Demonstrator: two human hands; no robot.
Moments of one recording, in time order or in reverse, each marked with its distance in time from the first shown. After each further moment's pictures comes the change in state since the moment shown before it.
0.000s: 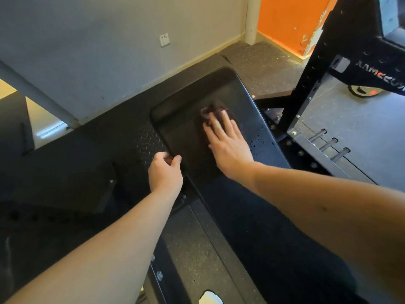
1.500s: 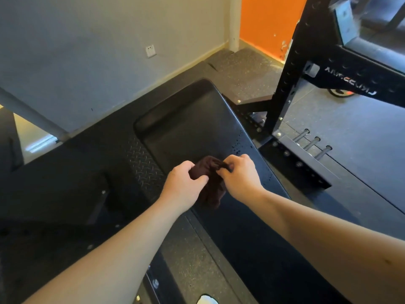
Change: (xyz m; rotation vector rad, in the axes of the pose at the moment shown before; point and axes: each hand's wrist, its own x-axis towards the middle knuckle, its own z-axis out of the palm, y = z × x) left_hand -0.067 0.047 0.010 0.217 -0.429 0.302; right_hand -0.078 0.003 -0.059 0.771 -0.148 0.714
